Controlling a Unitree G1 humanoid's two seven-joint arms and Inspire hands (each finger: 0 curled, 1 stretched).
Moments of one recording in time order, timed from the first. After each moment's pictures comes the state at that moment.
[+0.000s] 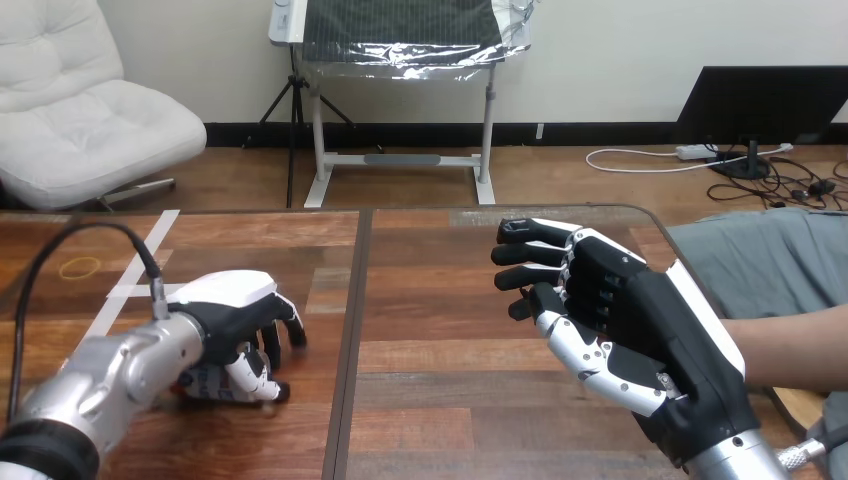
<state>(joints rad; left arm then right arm) -0.59 0.60 -0.48 0.88 0.68 -0.28 -0.23 0.31 -0.21 0.04 -0.45 0.10 -0.09 0.30</state>
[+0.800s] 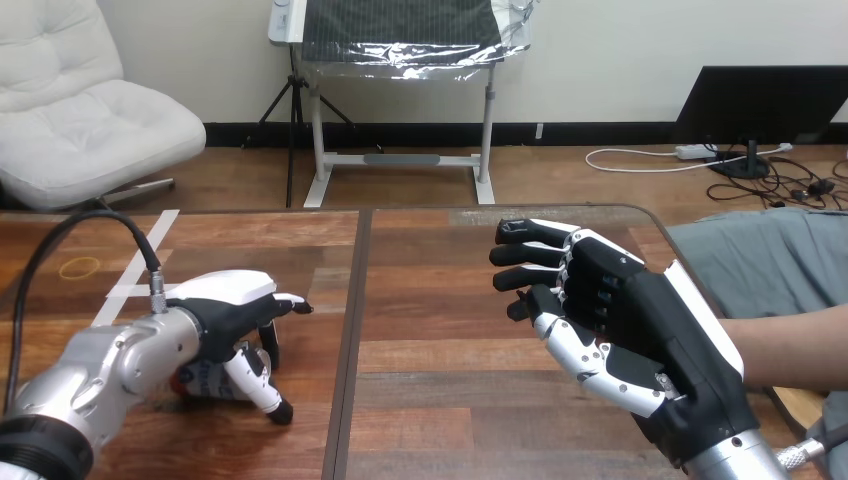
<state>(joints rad) -0.59 0.62 -0.47 0.82 0.68 -0.25 -0.31 0.31 -0.20 0.04 -0.45 0.10 -0.09 0.31</state>
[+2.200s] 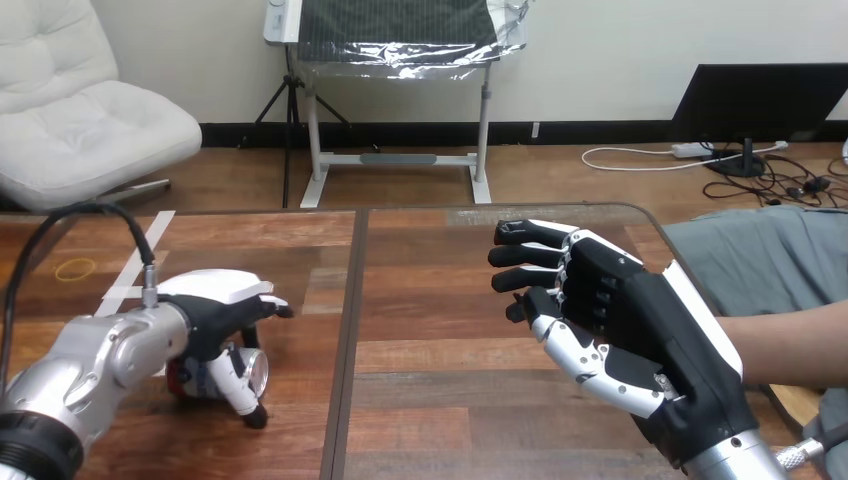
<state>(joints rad) -0.59 0.65 -0.48 0.77 0.73 -0.21 -0.36 0.31 -0.20 0.04 -0.45 0.10 -0.09 0.31</state>
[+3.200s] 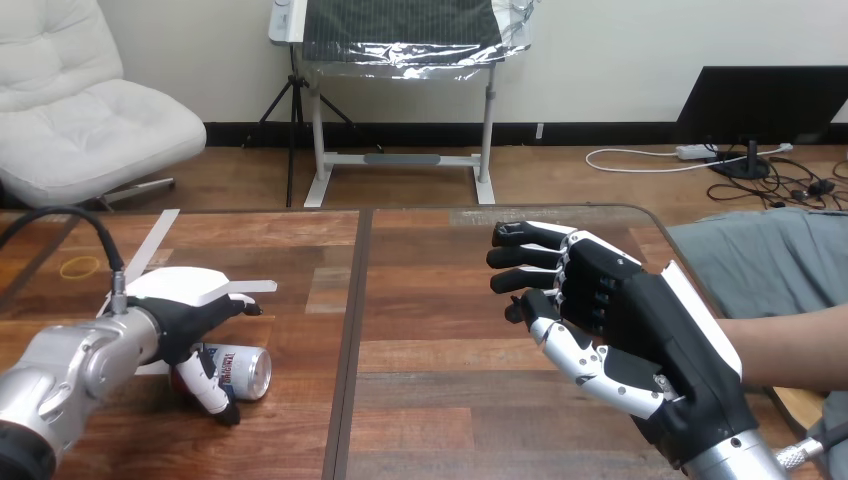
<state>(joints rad) -0.57 0.70 -0.48 0.80 0.77 -0.22 -0.27 0.31 -0.21 0.04 -0.45 0.10 -0.09 0.32</state>
